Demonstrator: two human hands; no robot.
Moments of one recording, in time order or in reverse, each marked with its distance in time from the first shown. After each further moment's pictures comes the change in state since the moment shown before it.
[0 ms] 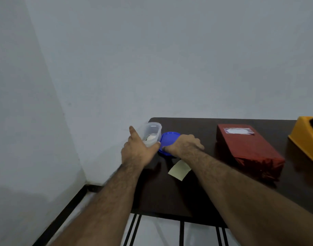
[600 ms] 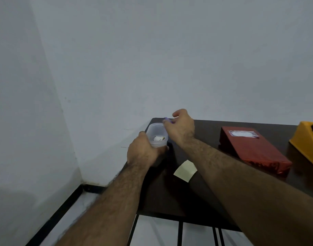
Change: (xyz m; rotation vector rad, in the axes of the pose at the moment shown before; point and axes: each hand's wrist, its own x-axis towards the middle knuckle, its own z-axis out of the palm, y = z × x) left_hand -0.002 0.004 -0.006 -0.084 -0.043 -0.011; right_hand 0.006 -0.039 -0.015 0.760 0.342 -0.302
